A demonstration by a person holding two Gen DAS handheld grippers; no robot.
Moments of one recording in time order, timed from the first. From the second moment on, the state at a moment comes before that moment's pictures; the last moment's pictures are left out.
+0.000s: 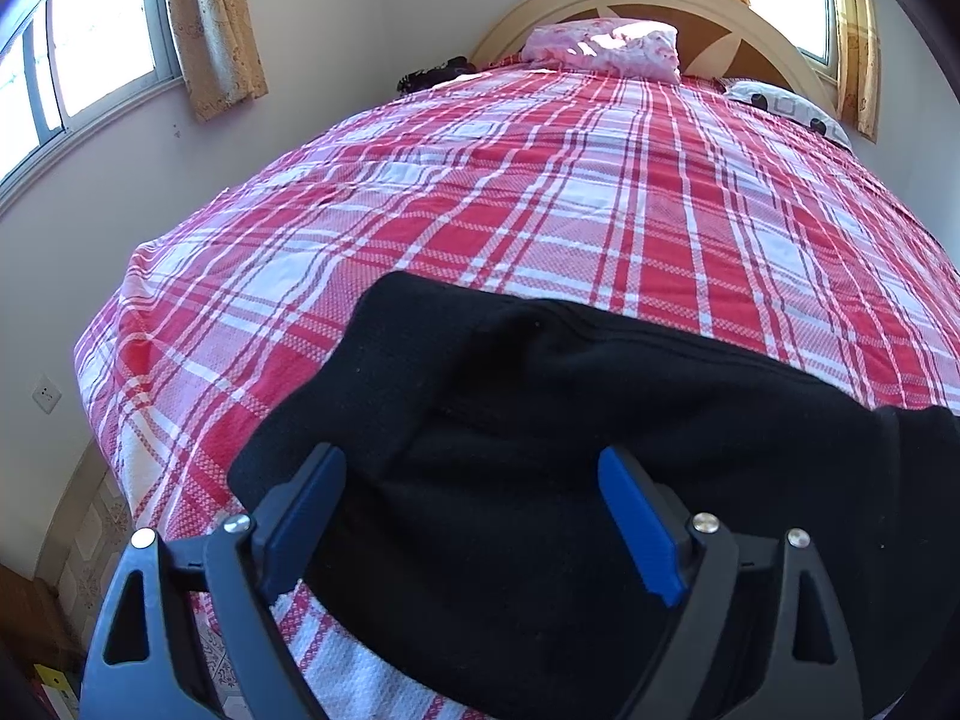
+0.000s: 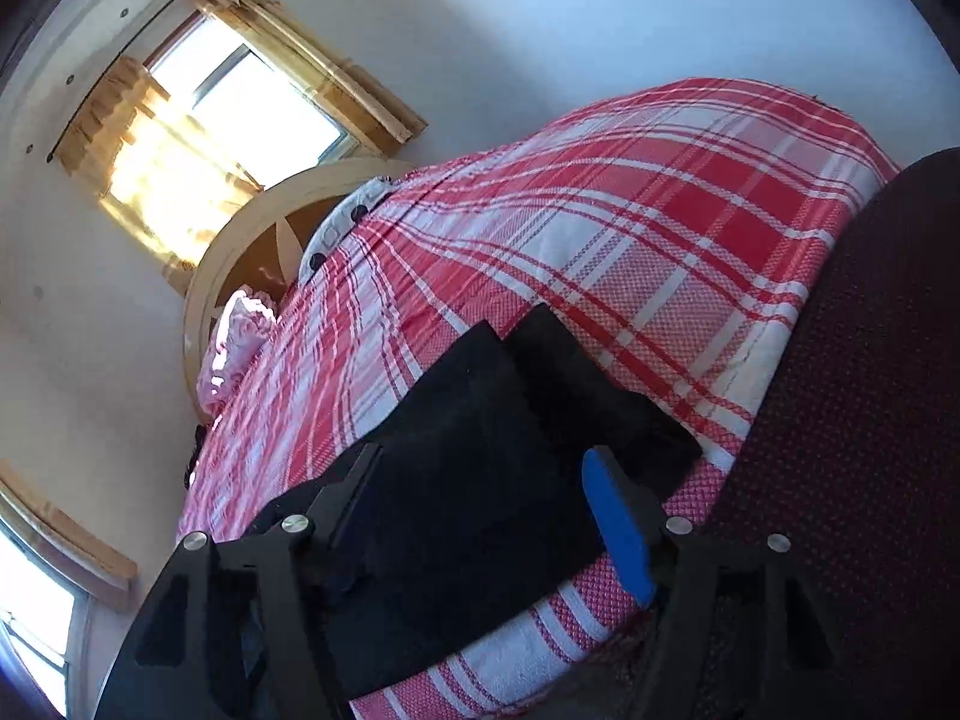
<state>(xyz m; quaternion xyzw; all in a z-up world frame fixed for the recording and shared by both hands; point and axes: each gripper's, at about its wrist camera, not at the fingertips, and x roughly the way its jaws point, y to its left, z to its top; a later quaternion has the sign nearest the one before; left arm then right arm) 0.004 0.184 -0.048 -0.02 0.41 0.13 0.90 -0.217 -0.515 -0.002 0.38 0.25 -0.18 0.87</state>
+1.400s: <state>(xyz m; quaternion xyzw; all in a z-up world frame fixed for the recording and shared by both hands) 0.015 0.189 -0.049 -0.01 0.41 0.14 0.90 -0.213 -0.580 0.022 0.33 0.34 -0.23 0.85</state>
